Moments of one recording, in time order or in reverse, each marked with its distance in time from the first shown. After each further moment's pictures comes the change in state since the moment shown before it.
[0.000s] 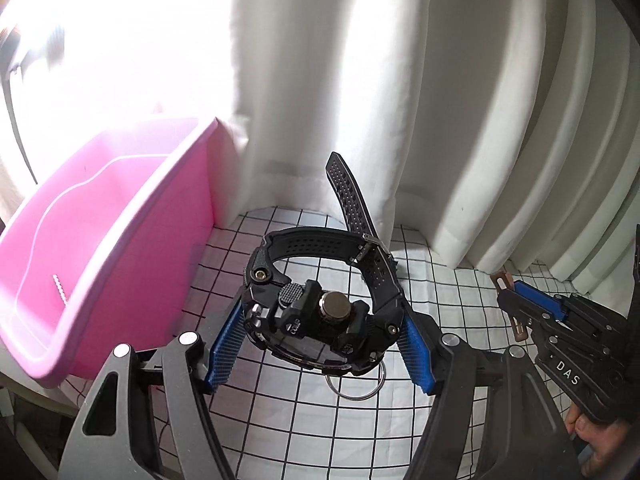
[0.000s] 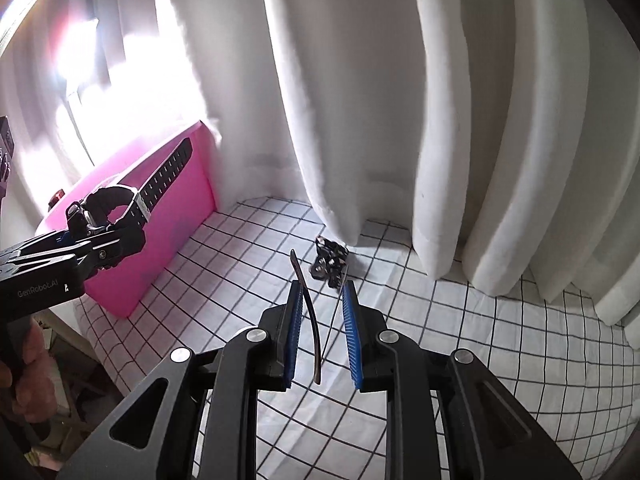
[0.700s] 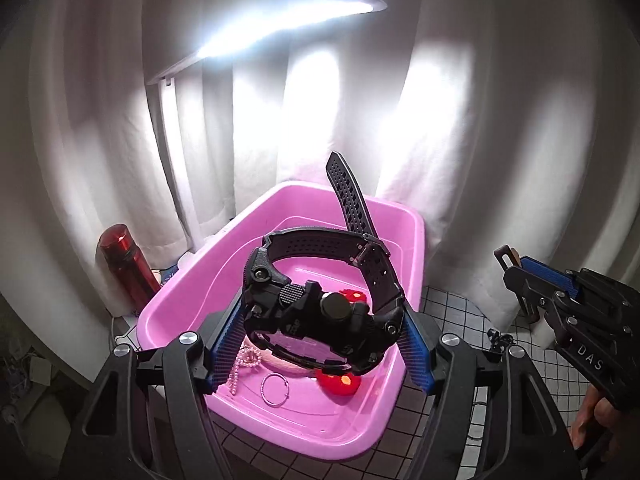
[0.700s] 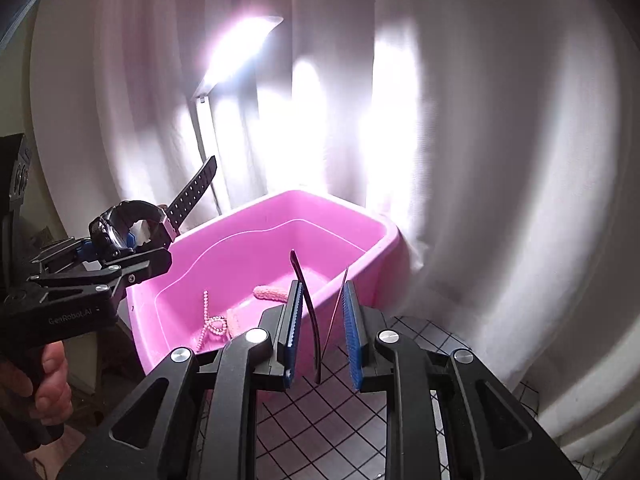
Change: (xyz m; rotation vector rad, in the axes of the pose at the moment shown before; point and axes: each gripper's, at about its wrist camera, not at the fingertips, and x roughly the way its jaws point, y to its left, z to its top) left arm -0.097 0.177 0.039 -0.180 -0.145 0.302; right arm 0.039 0.196 0.130 -0.304 -0.112 0.318
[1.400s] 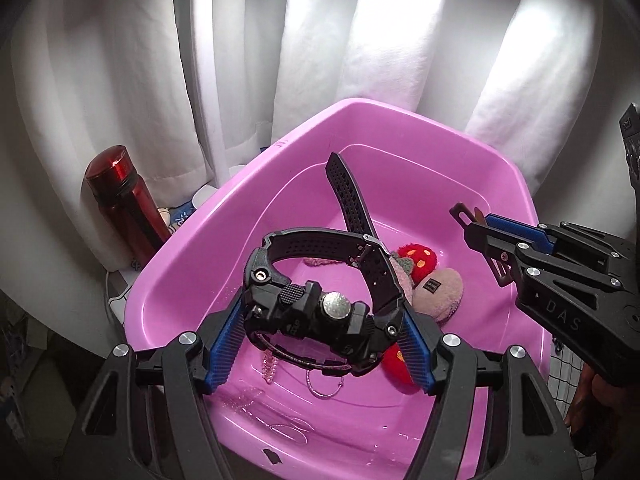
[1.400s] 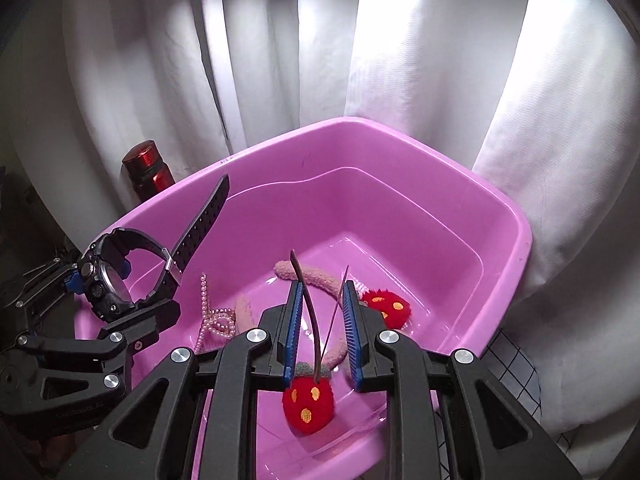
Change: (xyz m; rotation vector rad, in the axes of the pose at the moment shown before) left arm 0.094 0.072 -0.022 -0.080 0.221 0.025; right arm 0.163 0.052 0.024 -0.075 0.263 0.022
